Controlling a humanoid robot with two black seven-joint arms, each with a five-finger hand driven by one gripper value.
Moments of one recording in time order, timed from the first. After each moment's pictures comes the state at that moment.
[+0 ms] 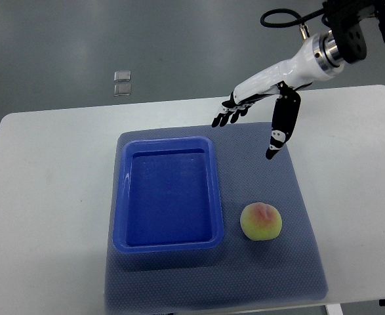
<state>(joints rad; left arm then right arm) -0.05 0.00 -0.06 -0.26 0.02 -0.03 0.15 1.88 -0.69 -0.38 1.53 -0.67 0.61 -0.02</state>
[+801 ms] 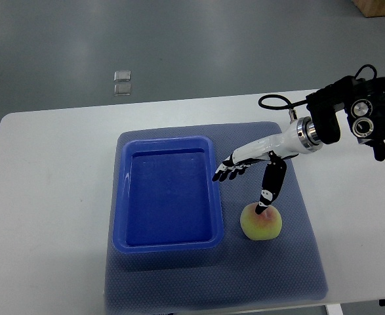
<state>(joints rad) -0.05 0.00 -0.06 -0.26 0.02 -0.03 0.15 1.55 -0.64 -0.37 1.55 -0.70 0.35 -0.06</state>
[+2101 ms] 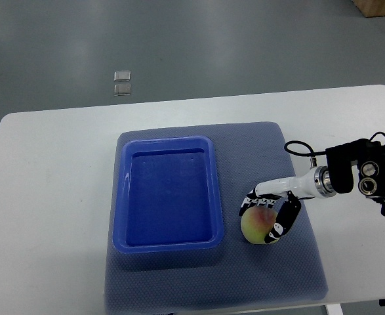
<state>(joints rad) -0.05 0.00 -0.06 -0.25 0.02 -0.02 0.15 1.28 -0.68 -0.37 1.55 -0.80 0.17 -0.04</state>
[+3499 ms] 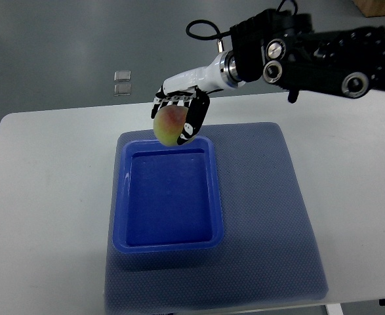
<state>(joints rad) -0.05 0.00 -0.06 -0.25 0.01 -0.02 0.15 1.58 -0.16 -0.17 1.04 -0.78 0.39 -0.10</state>
